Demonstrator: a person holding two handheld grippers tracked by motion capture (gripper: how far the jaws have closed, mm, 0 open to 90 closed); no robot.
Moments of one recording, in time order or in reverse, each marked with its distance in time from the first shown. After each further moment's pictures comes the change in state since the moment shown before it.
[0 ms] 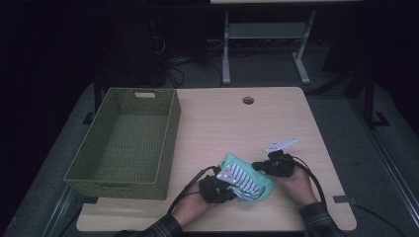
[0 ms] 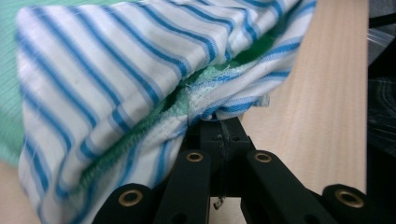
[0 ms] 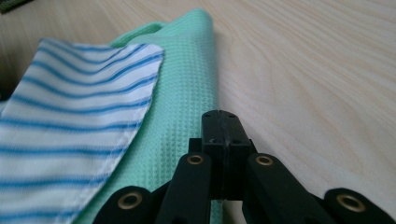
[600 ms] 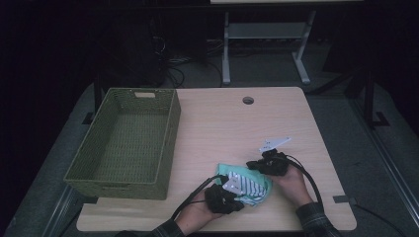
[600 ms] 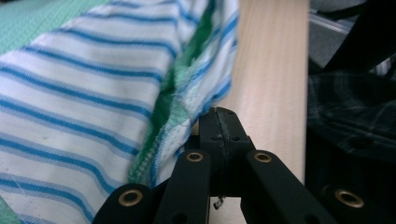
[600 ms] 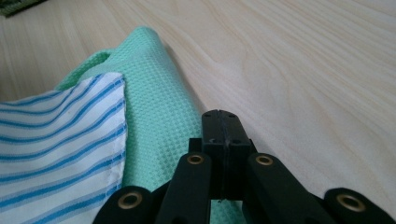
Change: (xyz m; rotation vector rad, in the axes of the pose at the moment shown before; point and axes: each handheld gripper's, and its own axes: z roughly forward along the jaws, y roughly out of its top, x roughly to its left) left arm -0.029 0.003 0.009 0.020 -0.083 0.065; right arm 0.006 0.010 0.013 -0.002 0.013 -0.024
